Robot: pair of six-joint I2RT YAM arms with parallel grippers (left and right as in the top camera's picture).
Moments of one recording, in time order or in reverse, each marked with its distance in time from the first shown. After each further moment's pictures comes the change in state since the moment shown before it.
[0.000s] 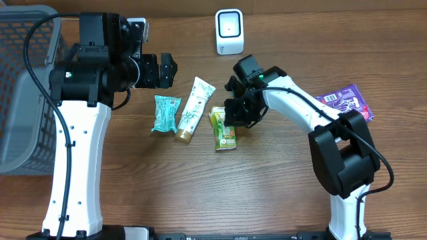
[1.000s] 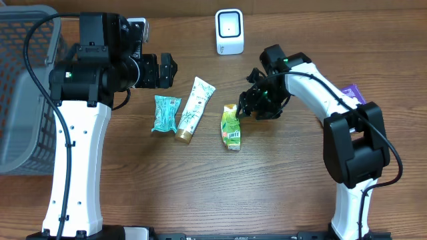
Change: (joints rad) left arm 0.000 0.000 0.000 0.000 0.000 0.000; right arm -0.168 0.028 0.064 -0.148 -0.024 -0.130
